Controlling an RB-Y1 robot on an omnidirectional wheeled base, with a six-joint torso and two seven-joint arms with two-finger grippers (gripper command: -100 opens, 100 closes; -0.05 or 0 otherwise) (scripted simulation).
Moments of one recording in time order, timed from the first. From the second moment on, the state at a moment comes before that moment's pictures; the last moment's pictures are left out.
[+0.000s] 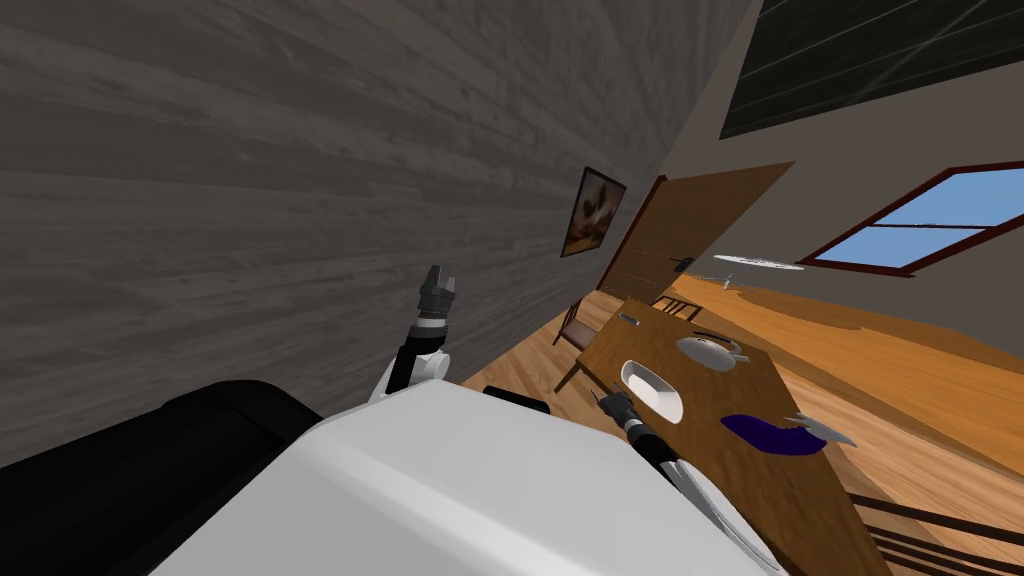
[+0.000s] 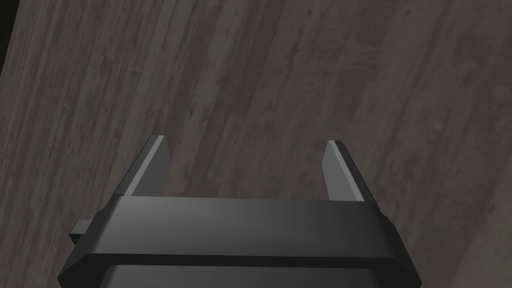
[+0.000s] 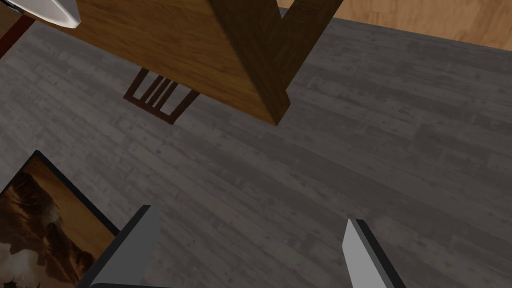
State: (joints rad) left arm 0.49 0.04 0.01 -2.40 0.00 -0.37 -0.07; right arm 0.37 -0.52 0.01 -1.23 0.84 -0.35 0.92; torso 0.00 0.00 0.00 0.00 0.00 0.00
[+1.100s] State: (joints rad) left arm 0.49 0.04 0.01 -2.40 0.00 -0.37 -0.07; right arm 0.33 -0.60 -0.03 -1.06 0.97 -0.28 1.03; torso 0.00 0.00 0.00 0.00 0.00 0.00
